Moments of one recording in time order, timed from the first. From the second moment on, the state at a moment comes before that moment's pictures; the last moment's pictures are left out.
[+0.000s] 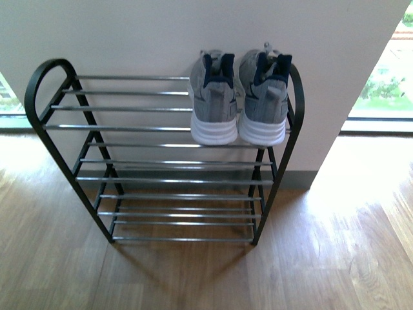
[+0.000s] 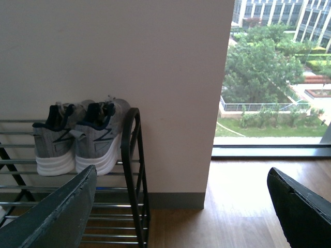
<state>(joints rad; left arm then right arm) -0.13 1.28 0.33 0.95 -0.12 -0.01 0.00 0.00 0.02 0.00 0.00 0.00</state>
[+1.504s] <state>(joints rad) 0.00 0.38 0.01 0.38 0.00 -0.01 0.00 0.00 0.02 0.00 0.00 0.00</state>
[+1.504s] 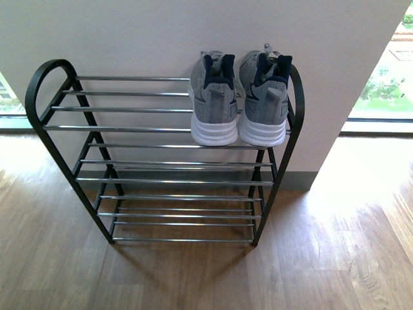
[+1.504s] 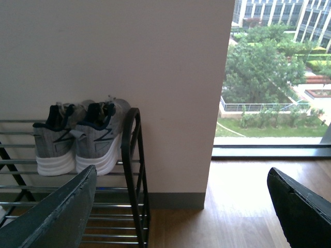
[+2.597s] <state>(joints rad) 0.00 0.02 0.01 0.00 0.00 -0.01 0.00 0.00 0.02 0.00 0.00 0.00</state>
